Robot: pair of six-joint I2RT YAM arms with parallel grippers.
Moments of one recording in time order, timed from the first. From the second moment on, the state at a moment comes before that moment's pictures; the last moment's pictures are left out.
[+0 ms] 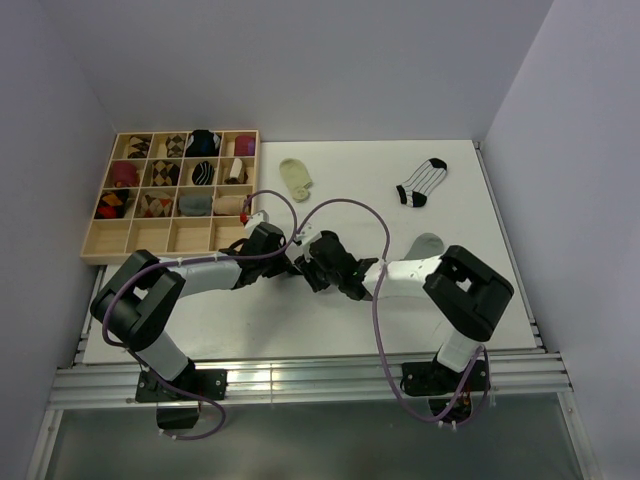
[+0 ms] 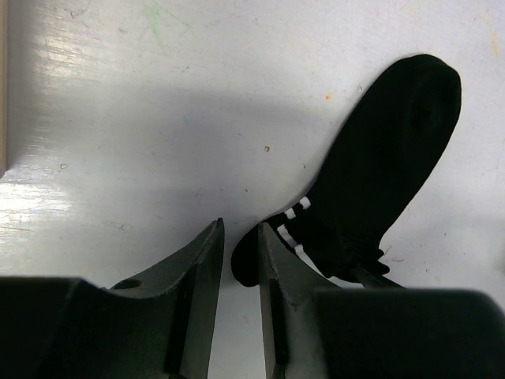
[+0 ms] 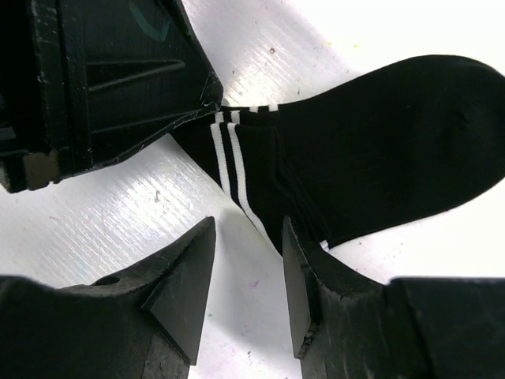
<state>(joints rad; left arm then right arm) -0.66 1.63 0.75 0.04 -0.19 -0.93 0.89 1.68 0.79 0.18 0.12 0.10</state>
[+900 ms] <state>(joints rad) -0.66 1.62 0.75 0.01 -0.20 -0.93 0.89 1.79 0.88 0.19 0.22 0.10</state>
